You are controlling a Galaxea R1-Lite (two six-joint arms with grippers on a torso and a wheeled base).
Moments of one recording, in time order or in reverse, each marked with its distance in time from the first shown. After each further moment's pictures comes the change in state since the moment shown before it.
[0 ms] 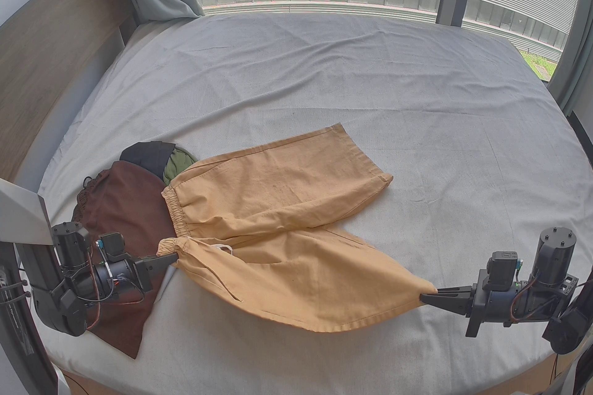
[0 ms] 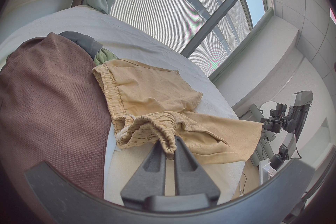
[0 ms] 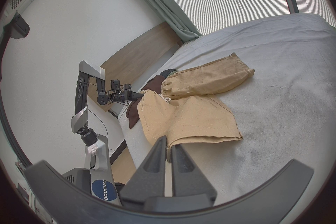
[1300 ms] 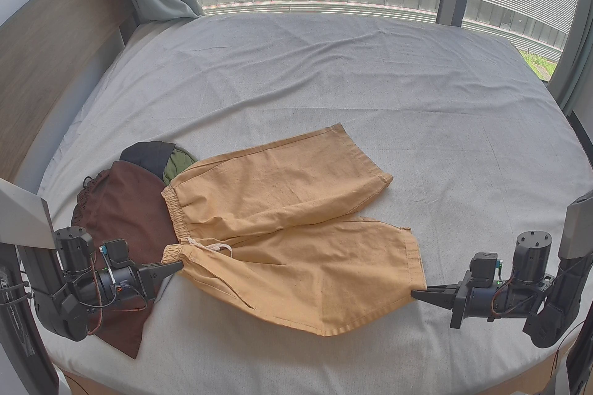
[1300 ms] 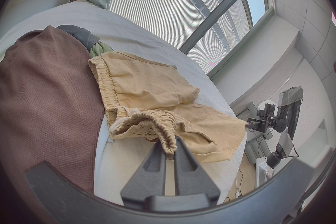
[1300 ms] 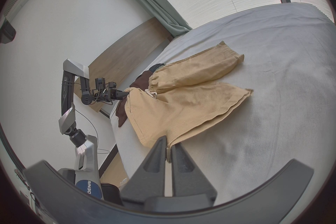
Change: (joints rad) left arm -0.025 0.000 0.036 0.000 0.000 0.003; right arm -0.054 0.242 -0.048 -0.132 0.001 0.001
